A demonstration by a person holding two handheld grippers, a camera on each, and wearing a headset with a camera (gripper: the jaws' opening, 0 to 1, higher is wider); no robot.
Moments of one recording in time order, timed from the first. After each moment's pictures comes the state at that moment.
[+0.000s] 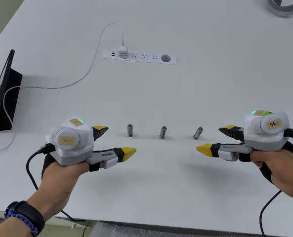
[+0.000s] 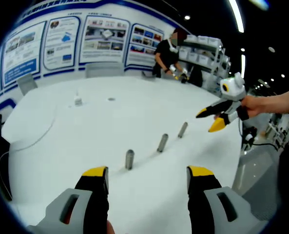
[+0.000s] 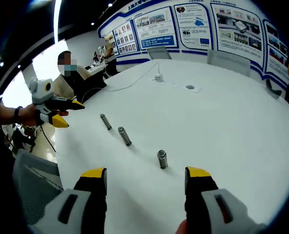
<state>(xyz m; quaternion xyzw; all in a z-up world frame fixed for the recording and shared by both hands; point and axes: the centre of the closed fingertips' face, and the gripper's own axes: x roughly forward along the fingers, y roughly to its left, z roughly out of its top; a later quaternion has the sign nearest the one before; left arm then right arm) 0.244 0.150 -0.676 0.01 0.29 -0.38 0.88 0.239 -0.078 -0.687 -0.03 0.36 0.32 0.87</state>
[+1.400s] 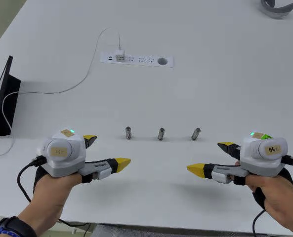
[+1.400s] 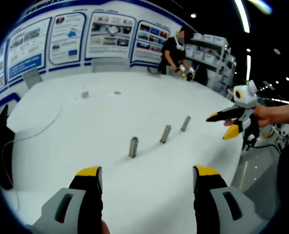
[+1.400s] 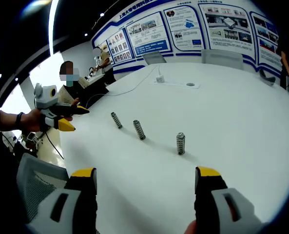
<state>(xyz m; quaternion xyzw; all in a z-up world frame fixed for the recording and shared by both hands) 0.229 0.169 -0.683 0.01 0.31 -0.36 0.88 0.200 -0.062 -0.697 0.02 0.35 0.31 0.88</state>
